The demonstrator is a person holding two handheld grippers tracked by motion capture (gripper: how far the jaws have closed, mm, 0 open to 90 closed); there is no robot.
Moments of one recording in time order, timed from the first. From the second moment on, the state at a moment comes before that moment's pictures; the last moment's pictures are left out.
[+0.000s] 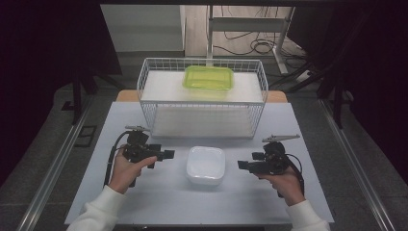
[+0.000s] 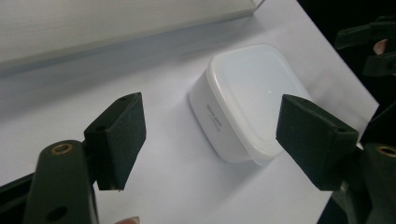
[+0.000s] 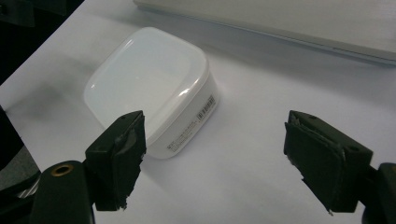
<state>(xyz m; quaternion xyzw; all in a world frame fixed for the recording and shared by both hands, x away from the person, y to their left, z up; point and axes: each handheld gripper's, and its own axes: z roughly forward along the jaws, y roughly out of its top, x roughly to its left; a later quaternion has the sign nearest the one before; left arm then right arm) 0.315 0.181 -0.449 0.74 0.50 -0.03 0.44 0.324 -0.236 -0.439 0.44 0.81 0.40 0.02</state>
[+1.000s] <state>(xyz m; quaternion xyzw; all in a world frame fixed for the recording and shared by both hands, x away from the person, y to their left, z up) 0.335 0.164 -0.483 0.72 0.52 -0.13 0.45 0.350 -0.225 -0.465 0.49 0.75 0.43 -0.07</state>
